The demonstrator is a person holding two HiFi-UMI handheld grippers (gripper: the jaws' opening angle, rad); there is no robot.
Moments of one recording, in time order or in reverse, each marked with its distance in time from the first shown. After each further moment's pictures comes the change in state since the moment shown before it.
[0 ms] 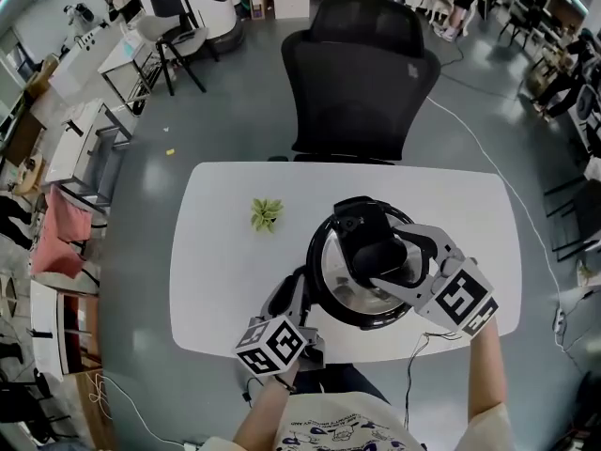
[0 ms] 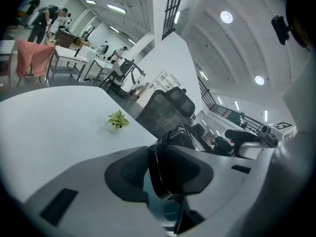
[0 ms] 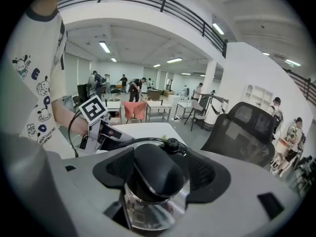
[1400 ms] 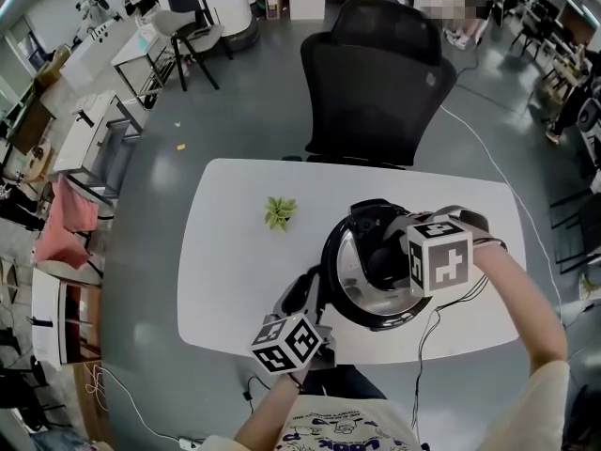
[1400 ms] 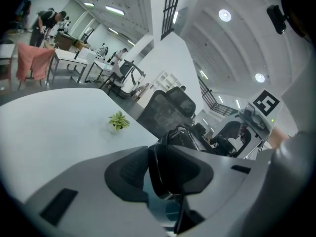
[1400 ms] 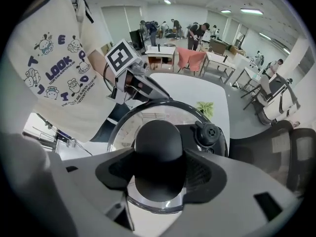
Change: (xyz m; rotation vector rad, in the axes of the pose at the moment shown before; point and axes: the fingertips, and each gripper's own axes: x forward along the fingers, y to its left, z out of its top) left arm -0.003 0.002 0.001 0.022 -0.006 0.019; right arm 0.030 0.024 -0.049 -0.475 0.649 0.537
